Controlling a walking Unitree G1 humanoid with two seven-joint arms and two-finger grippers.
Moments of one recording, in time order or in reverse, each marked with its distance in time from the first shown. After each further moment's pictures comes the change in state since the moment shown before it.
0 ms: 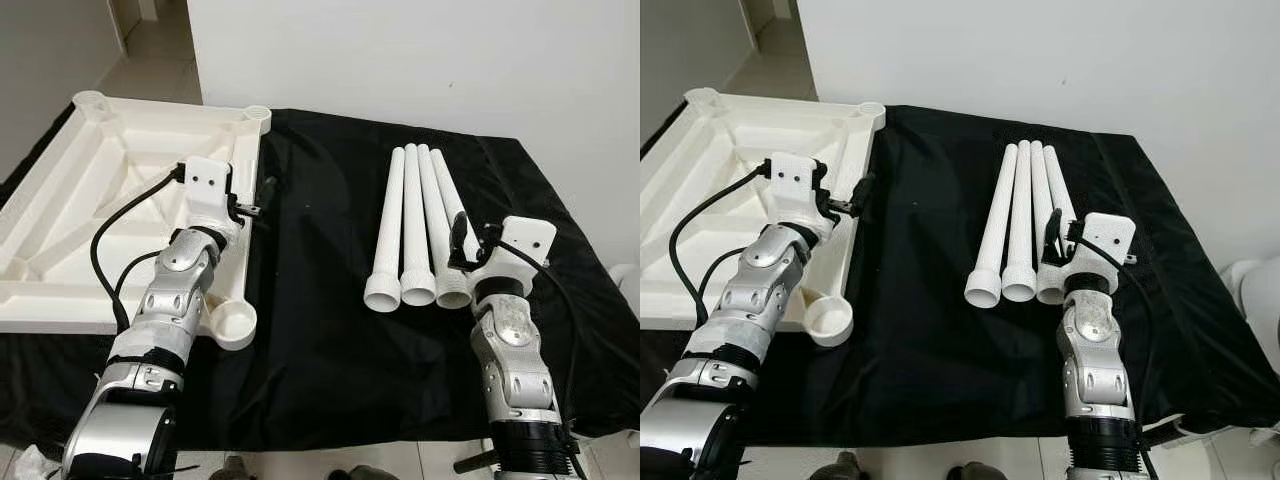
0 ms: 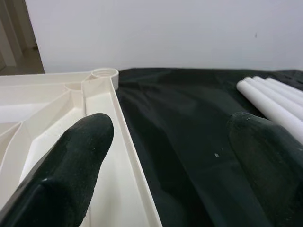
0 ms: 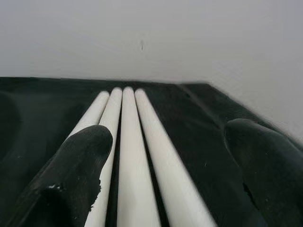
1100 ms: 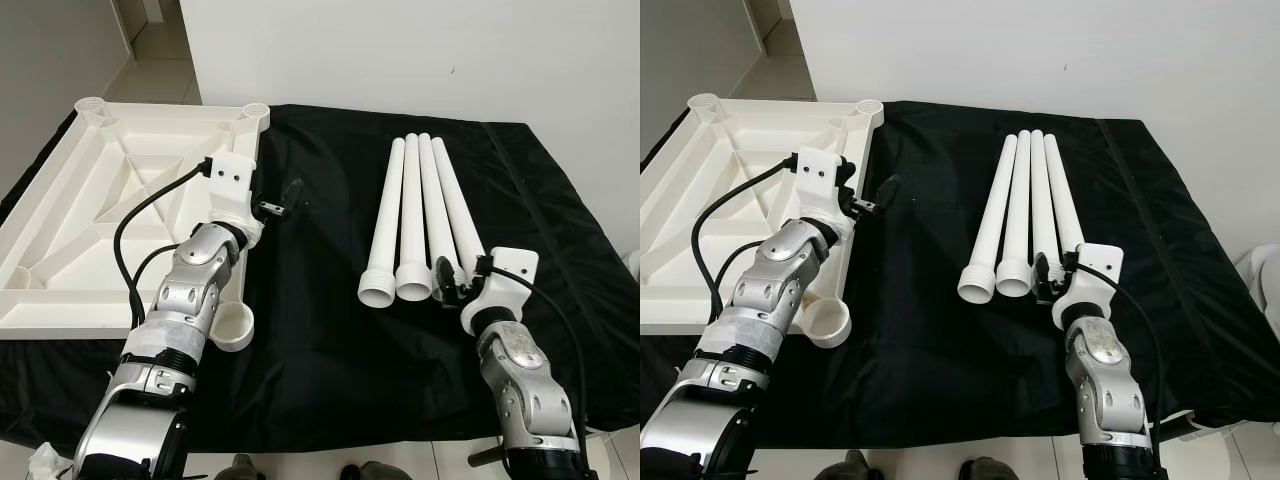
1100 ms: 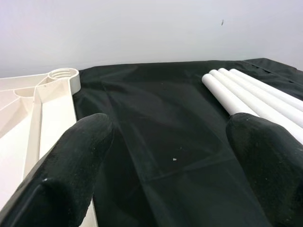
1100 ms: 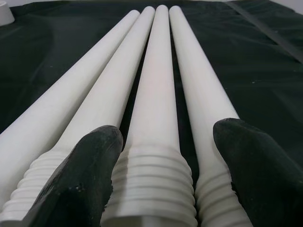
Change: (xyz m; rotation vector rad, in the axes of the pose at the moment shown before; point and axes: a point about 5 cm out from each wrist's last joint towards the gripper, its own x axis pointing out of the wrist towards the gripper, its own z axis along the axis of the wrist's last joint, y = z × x) left arm 0.007 -0.023 0.012 -0.033 0.008 -0.074; right arm -0.018 -0.001 -0.025 0.016 0.246 0.233
